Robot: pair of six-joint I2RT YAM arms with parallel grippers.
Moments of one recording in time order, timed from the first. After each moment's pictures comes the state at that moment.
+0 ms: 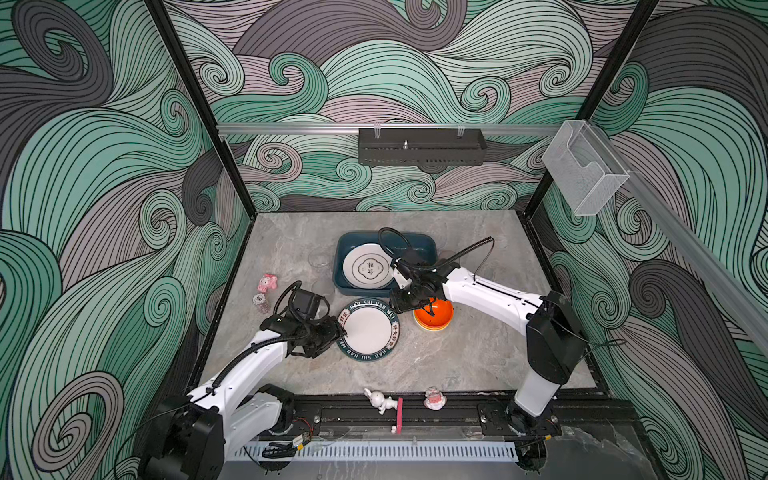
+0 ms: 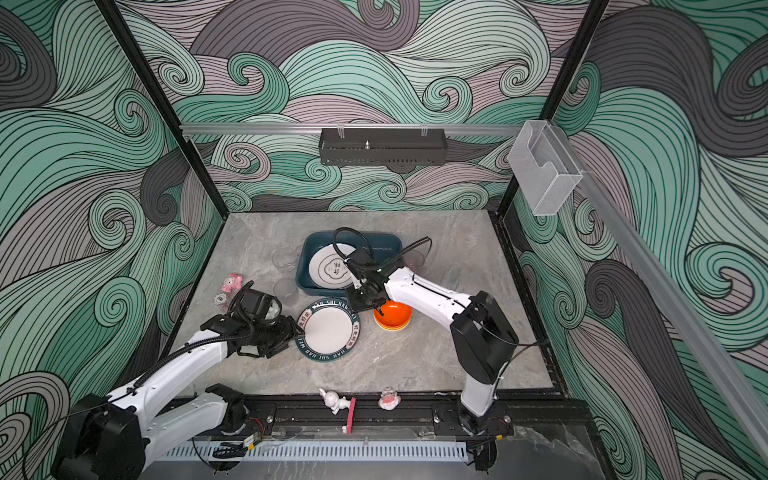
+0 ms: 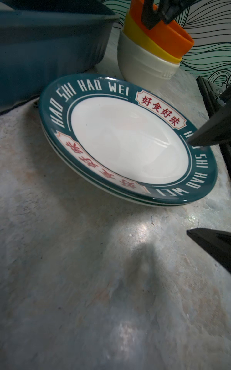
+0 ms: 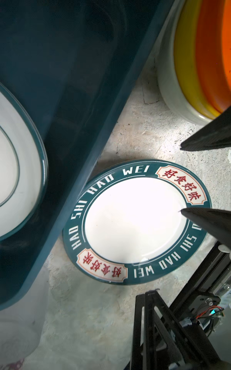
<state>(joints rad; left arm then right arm) -0.33 1.05 0.53 -0.63 0.32 -0.87 0.80 1.78 1.35 -0.76 -0.14 0.42</state>
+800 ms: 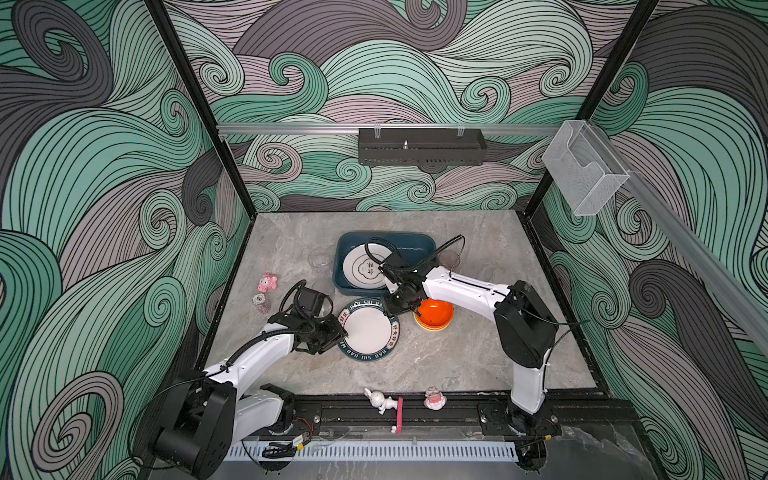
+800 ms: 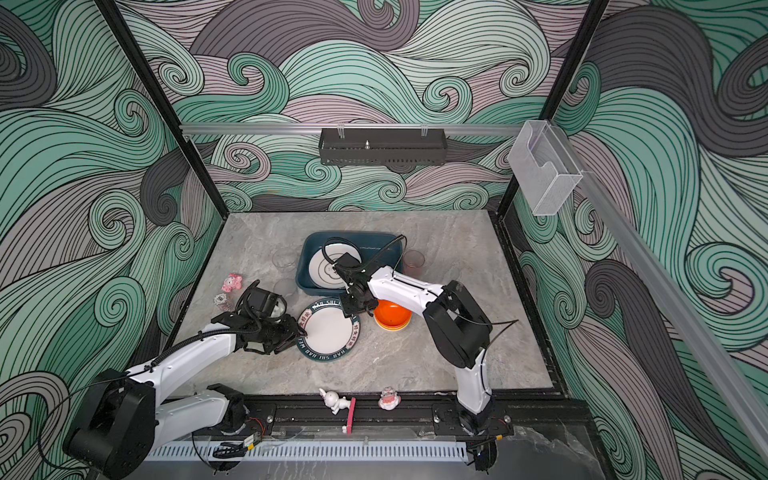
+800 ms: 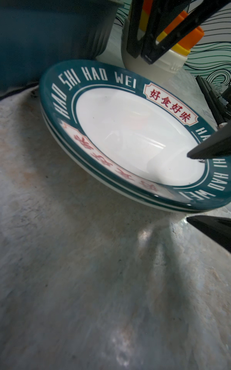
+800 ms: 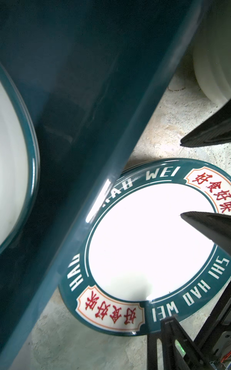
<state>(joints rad) -0.33 1.15 0.51 -0.52 0.35 -0.86 0.82 1.94 1.44 -0.78 -0.10 0.40</state>
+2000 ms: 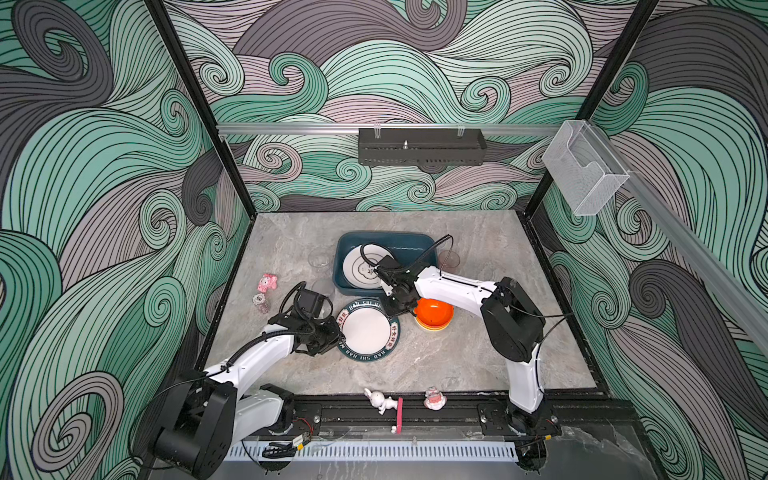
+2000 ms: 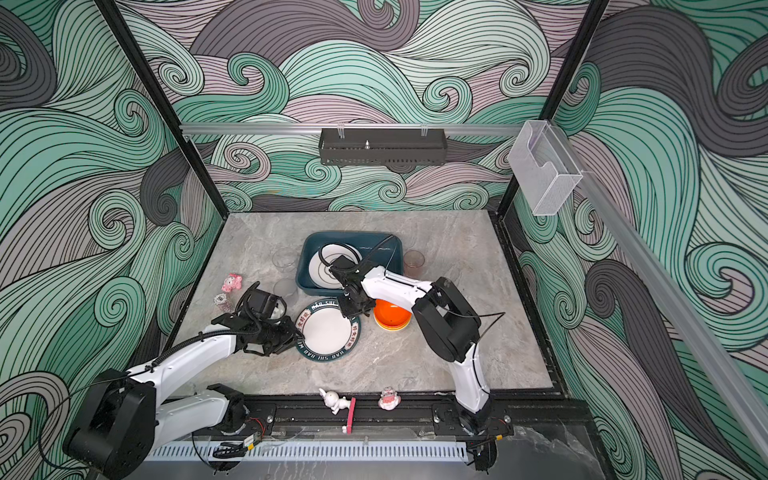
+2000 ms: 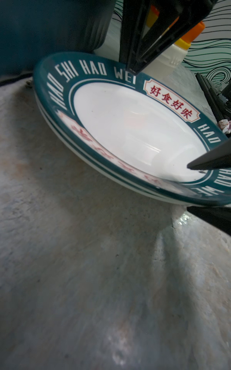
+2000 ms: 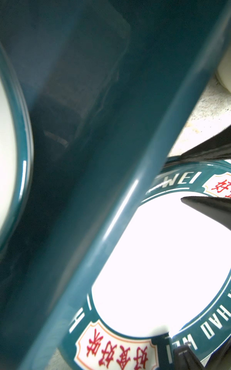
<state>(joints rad) -0.33 1.15 0.50 -0.52 0.35 -0.86 0.83 2.01 1.49 -0.81 -0.09 0.37</state>
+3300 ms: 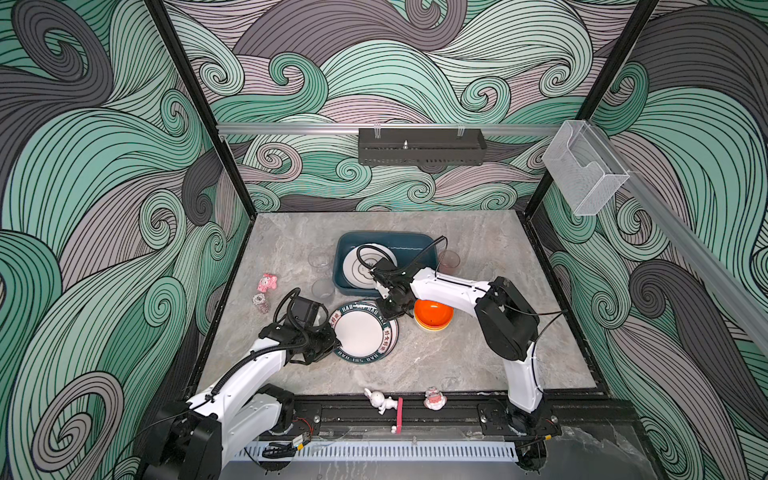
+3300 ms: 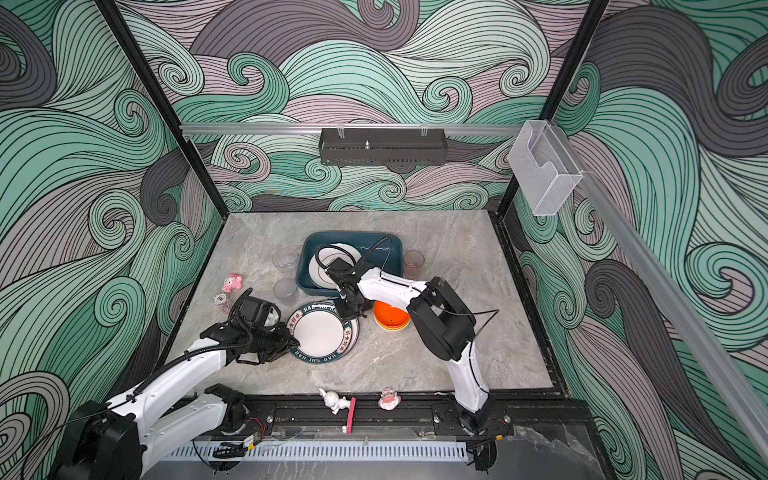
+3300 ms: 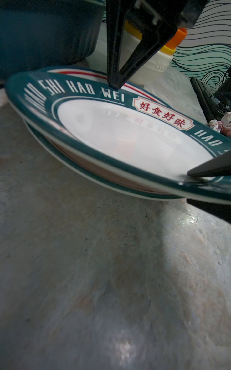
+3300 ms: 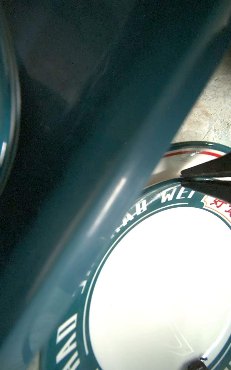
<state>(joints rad) -0.33 0.98 0.45 -0.60 0.35 -0.88 0.85 2.05 1.51 -0.80 -0.13 0.35</state>
